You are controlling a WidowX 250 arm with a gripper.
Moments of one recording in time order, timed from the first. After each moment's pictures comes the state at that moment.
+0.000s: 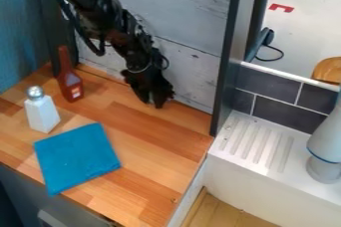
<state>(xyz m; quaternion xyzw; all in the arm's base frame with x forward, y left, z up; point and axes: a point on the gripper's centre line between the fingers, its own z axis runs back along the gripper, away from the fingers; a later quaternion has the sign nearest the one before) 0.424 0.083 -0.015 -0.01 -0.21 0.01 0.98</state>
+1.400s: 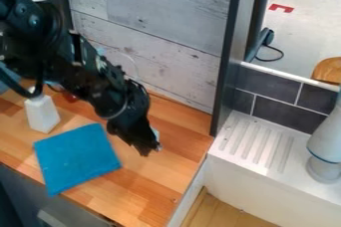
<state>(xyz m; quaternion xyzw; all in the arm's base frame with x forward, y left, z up) 0.291 0.014 0.015 -0.02 -0.23 -0.08 0.97</state>
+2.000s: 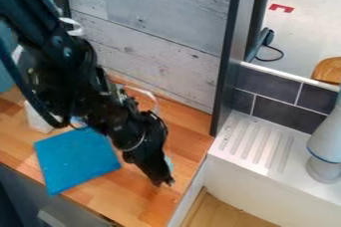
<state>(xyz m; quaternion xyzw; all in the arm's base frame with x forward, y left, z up) 0.284 -0.012 -0.018 -0.02 -0.21 -0.14 0.97</state>
